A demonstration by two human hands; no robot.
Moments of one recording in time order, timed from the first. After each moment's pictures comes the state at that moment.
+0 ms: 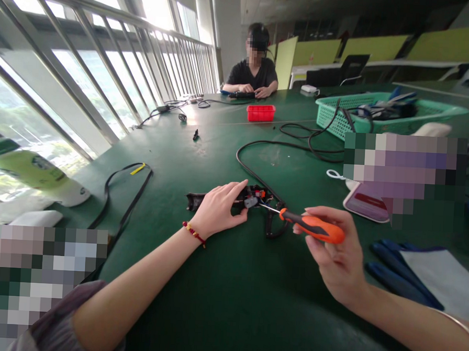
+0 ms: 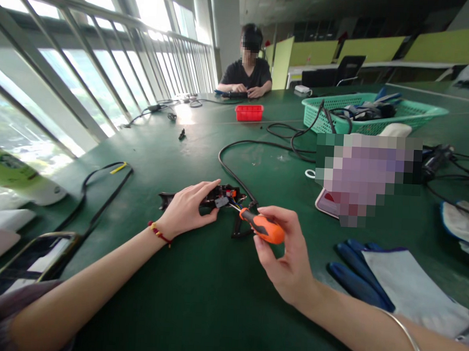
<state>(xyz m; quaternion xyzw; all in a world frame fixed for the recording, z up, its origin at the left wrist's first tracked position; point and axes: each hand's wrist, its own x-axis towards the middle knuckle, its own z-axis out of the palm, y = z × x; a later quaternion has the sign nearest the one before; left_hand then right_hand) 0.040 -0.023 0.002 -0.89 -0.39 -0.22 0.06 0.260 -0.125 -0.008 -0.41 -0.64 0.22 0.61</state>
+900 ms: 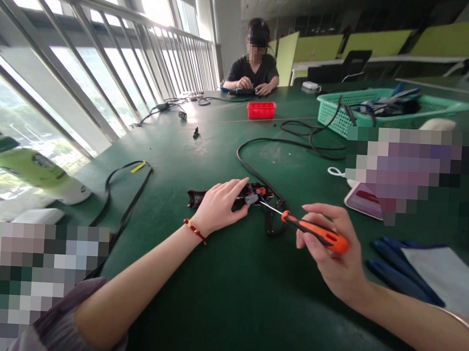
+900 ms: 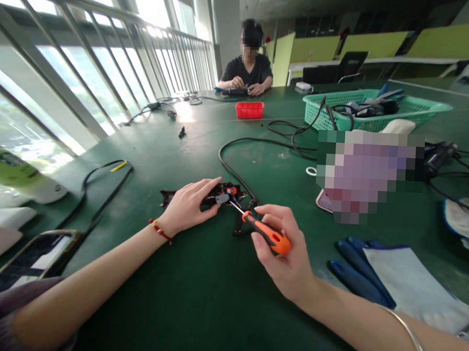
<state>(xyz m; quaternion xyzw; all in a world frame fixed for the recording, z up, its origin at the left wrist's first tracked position) 0.041 -0.023 0.002 -0.89 -0.39 -0.20 0.06 0.259 -0.126 -0.008 -0.41 -0.65 0.27 0.58</state>
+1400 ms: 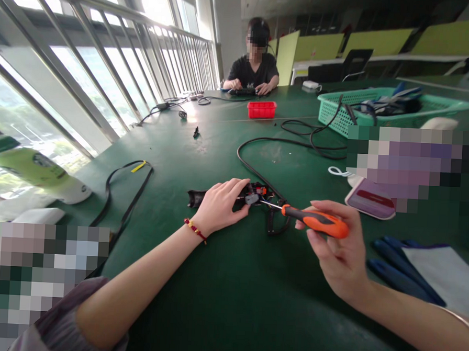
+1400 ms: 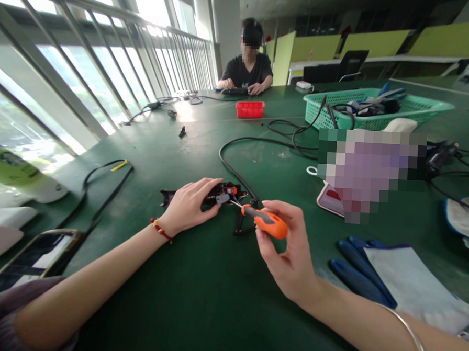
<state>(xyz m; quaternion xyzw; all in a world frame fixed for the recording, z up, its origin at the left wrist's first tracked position) 0.042 -0.025 0.004 -0.89 -0.40 -0.20 0.07 0.260 -0.126 -0.007 -0.42 -0.64 0.22 0.61</state>
